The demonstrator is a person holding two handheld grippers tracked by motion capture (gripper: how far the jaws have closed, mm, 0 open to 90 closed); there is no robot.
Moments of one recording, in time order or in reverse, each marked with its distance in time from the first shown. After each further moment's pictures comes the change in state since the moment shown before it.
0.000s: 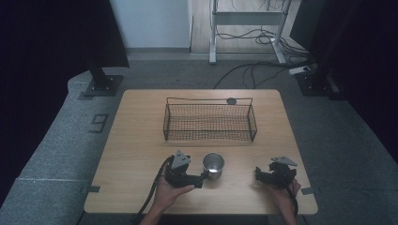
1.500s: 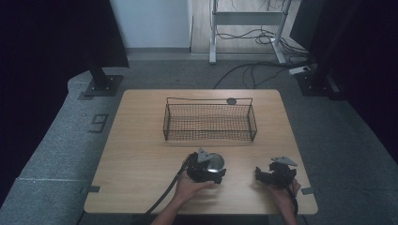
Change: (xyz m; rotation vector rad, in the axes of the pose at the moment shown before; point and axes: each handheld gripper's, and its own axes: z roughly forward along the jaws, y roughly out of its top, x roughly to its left) left arm -0.016 0.005 0.072 0.086 0.002 0.007; right arm 0.000 0.000 0.000 0.000 0.000 0.000
